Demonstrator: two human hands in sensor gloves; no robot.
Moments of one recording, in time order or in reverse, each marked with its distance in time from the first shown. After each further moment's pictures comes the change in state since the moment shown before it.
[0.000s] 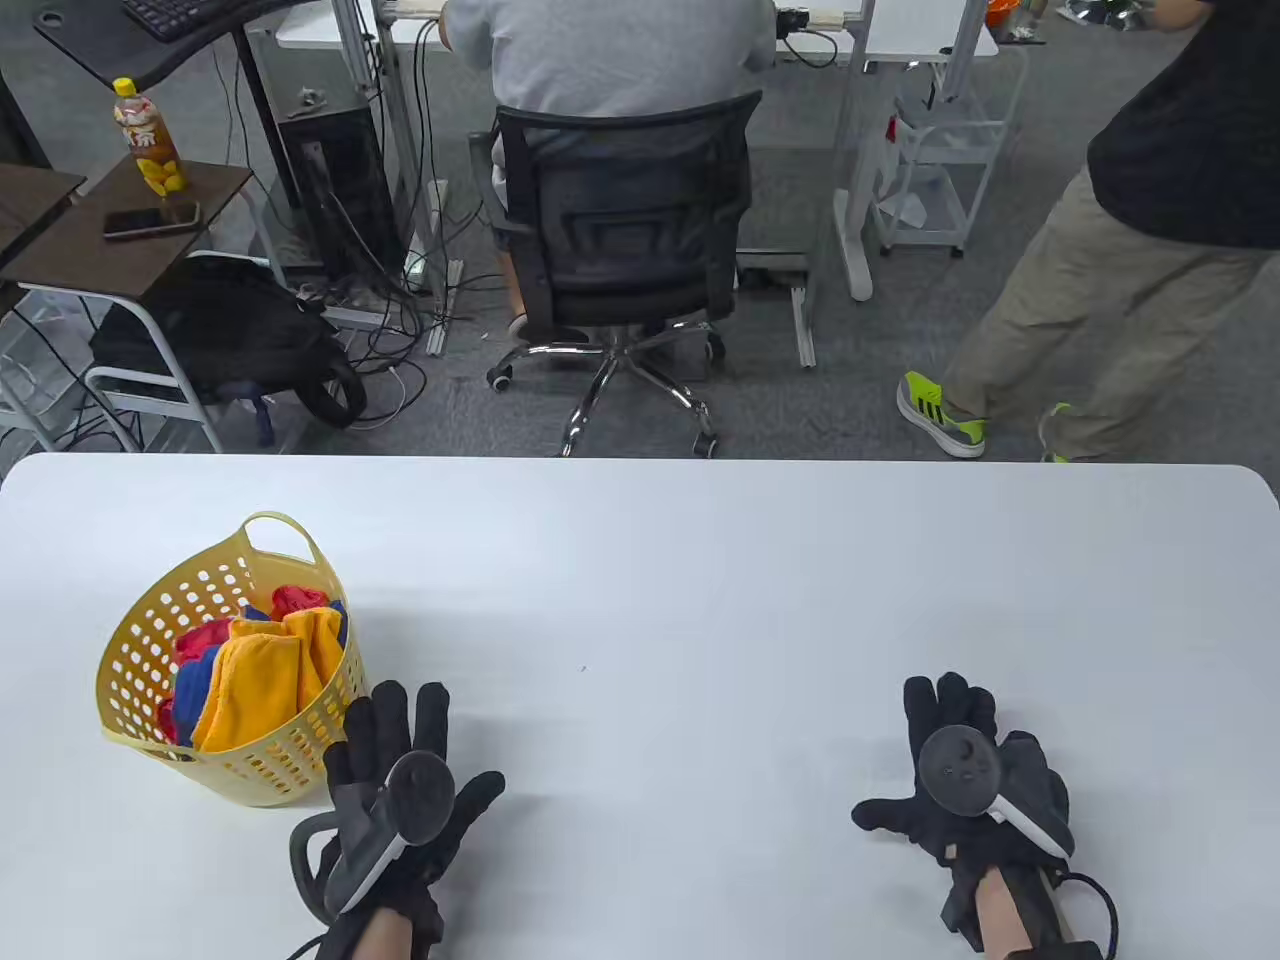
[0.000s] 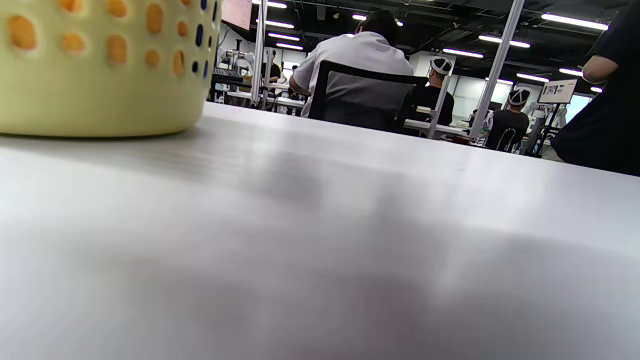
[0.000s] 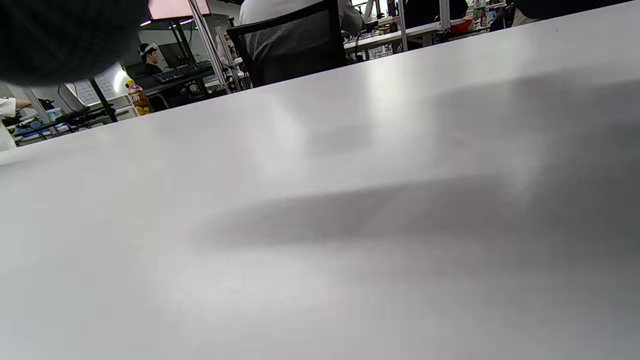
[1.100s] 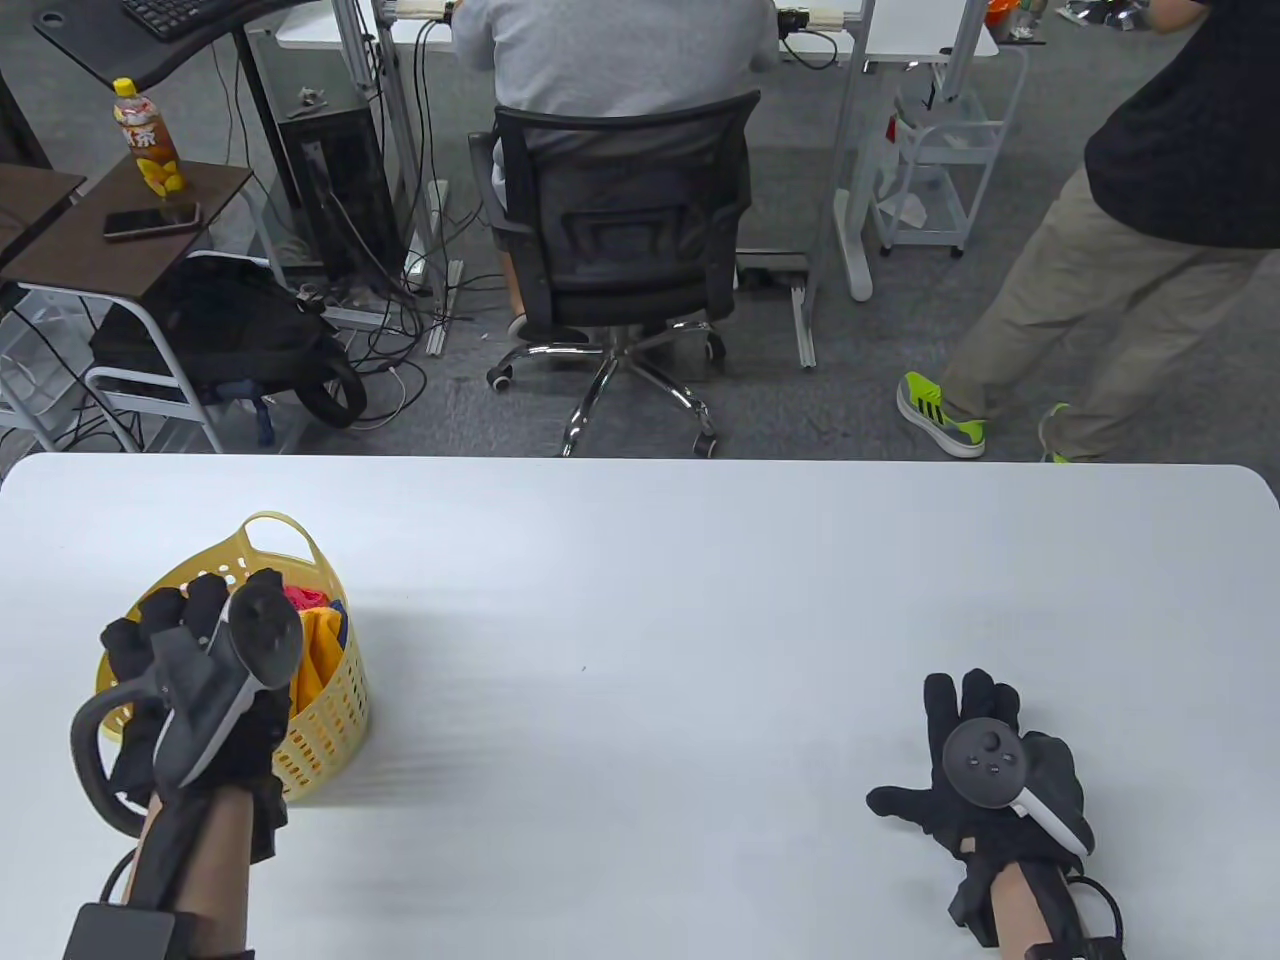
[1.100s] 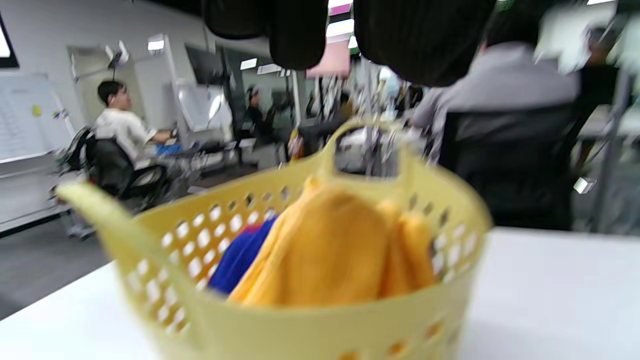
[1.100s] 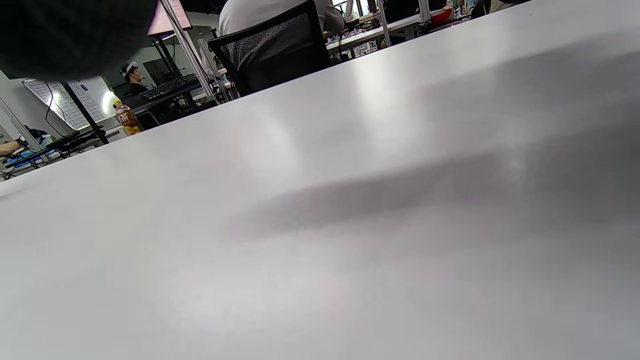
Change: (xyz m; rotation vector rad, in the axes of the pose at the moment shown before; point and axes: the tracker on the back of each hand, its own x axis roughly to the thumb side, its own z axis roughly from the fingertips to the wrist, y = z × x) left_hand -0.050 0.202 -0.040 -0.008 0.379 -0.274; right_hand -0.020 -0.002 -0.004 0.011 0.044 -0.091
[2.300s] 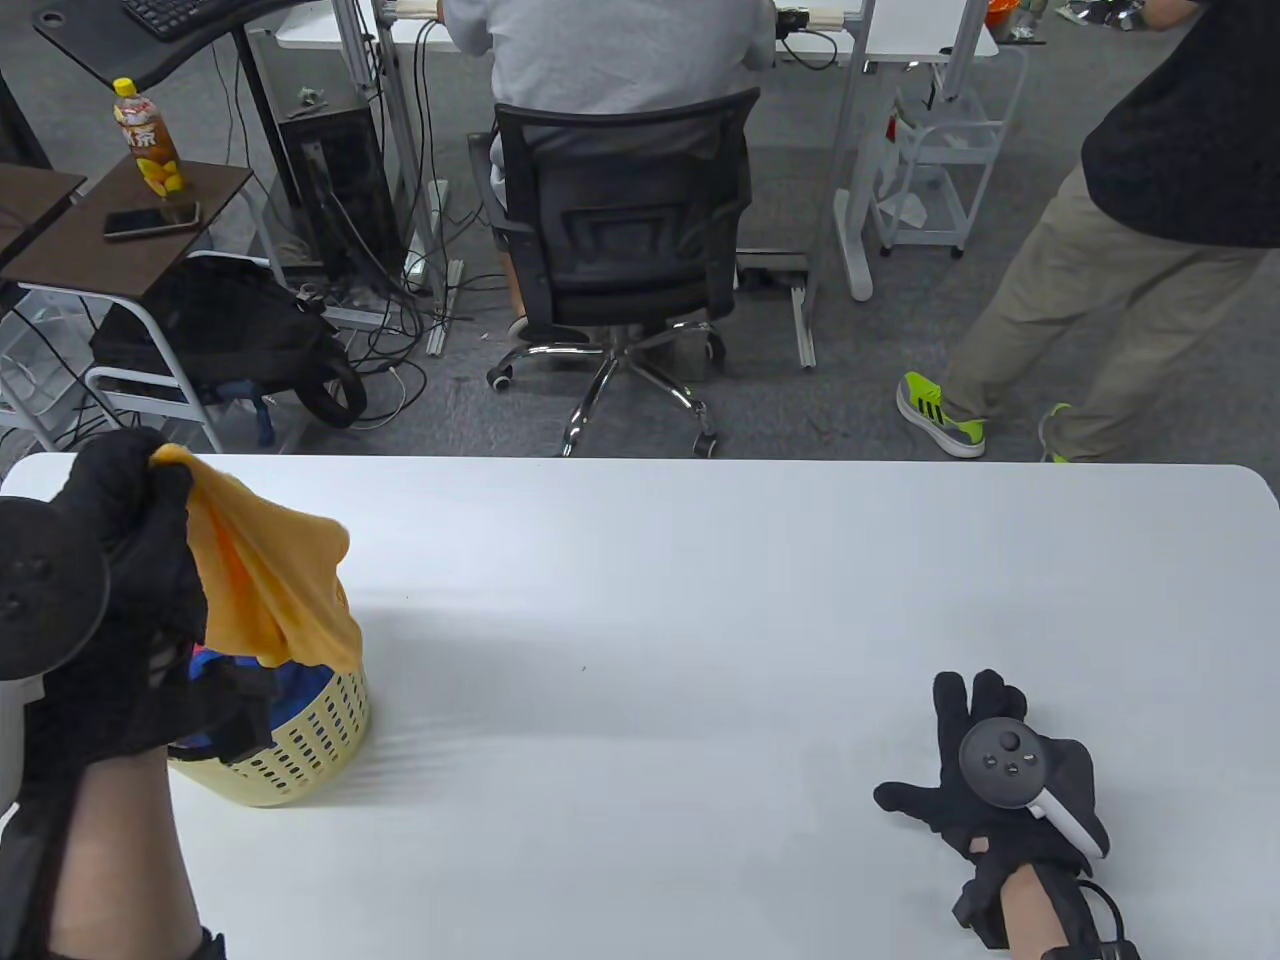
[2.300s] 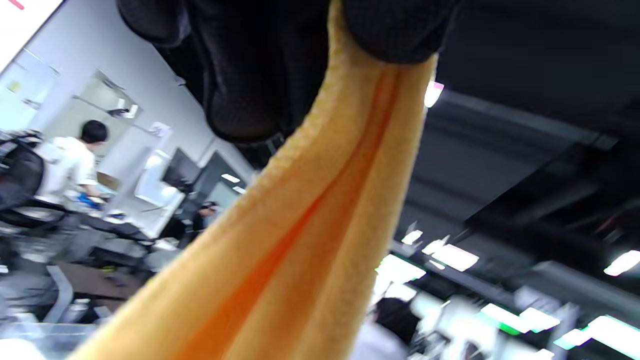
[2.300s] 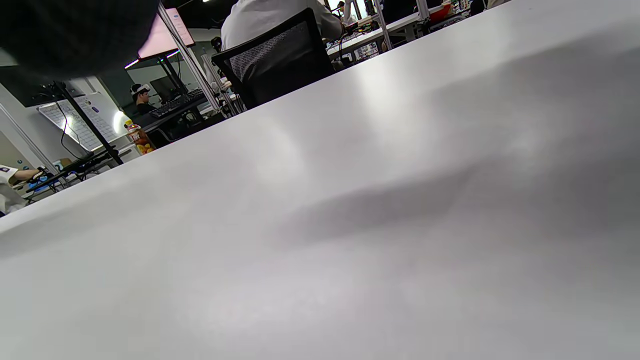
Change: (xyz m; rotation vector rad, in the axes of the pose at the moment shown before) left_hand -0.040 0.208 0.115 0.564 -0.103 0.788; right_hand -0.004 -0.008 0.006 -0.018 -0.012 -0.077
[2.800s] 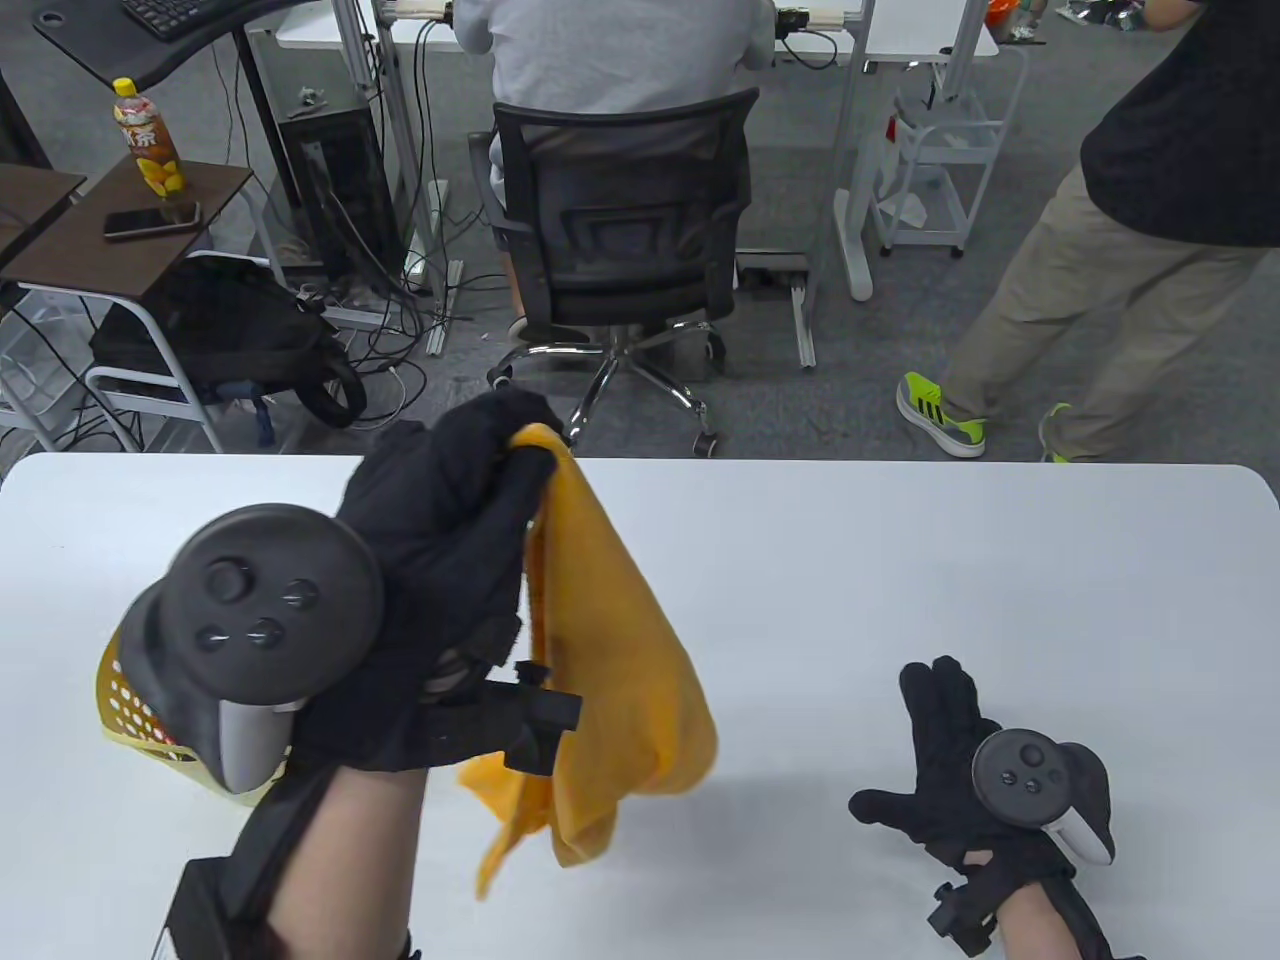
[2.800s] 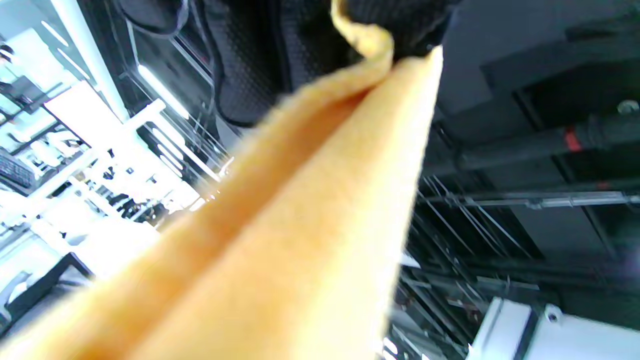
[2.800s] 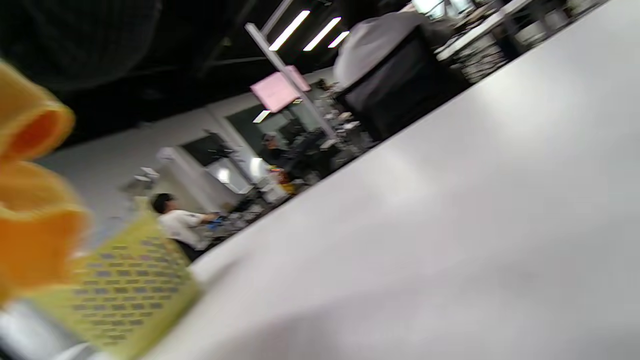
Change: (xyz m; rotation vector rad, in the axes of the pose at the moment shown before) left_hand 0.114 -0.065 0.051 -0.298 -0.372 0.421; right_hand 0.067 -0.029 0.030 -0.020 -0.428 -0.321
